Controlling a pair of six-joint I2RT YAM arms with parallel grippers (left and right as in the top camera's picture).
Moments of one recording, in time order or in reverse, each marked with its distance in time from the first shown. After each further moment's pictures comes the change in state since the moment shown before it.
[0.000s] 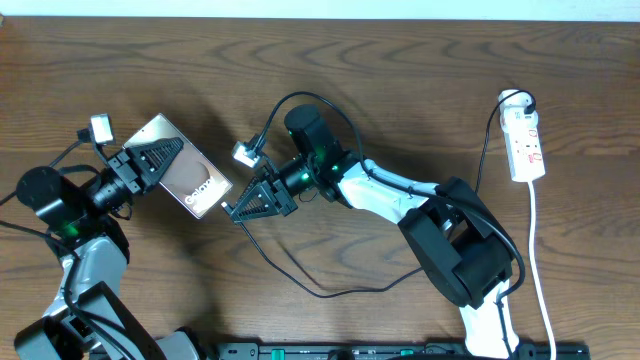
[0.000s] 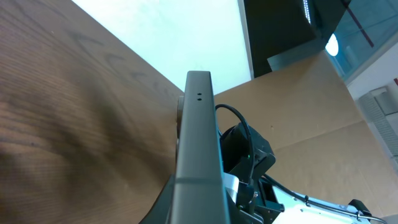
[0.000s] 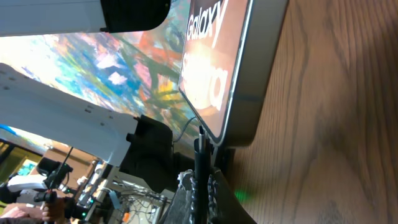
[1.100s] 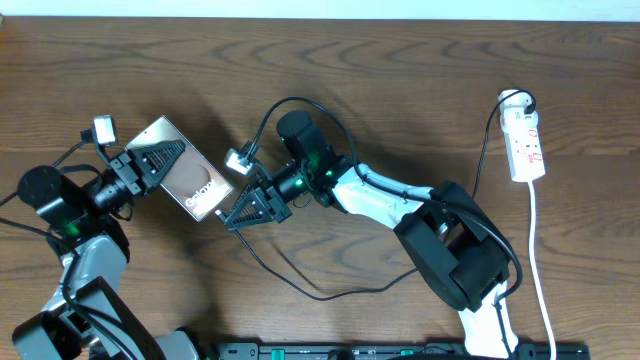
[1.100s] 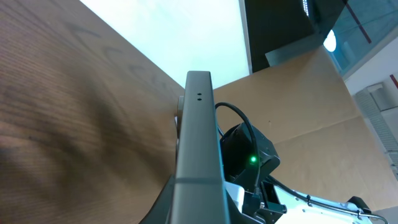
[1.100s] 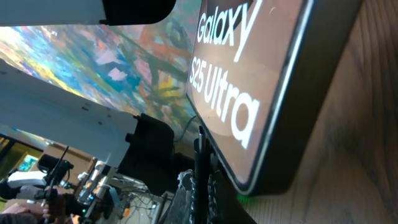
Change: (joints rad) left arm 0.000 0.020 0.000 0.000 0.027 0.008; right arm 0.033 0.000 0.000 0.000 0.018 0.000
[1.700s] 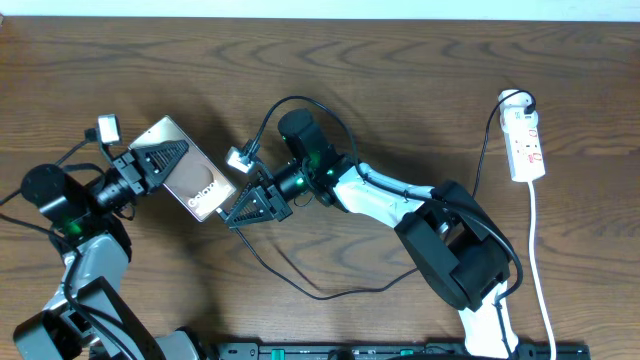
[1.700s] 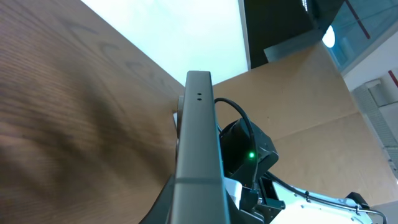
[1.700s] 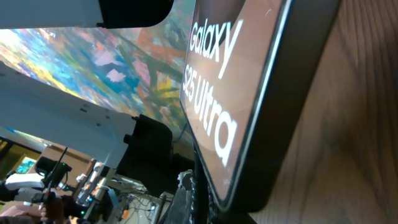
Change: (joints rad) left arm -0.017 0.000 0.000 0.000 0.003 0.000; right arm -0.006 0.000 0.000 0.000 0.003 0.000
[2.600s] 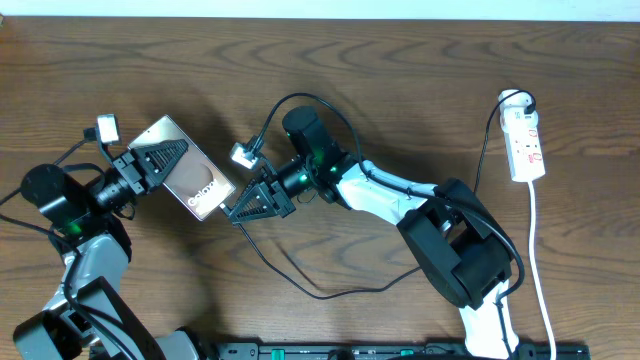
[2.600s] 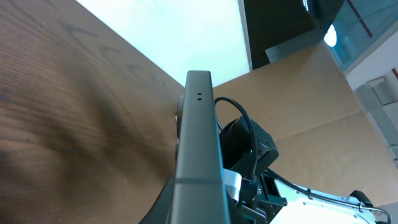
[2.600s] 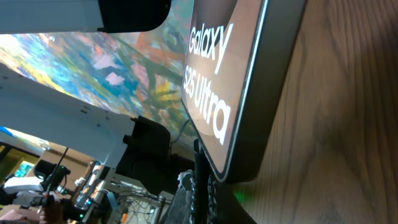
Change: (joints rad) left arm 0.000 0.000 0.000 0.000 -0.007 0.019; right arm -0.021 0.000 0.000 -0.001 -0.004 0.000
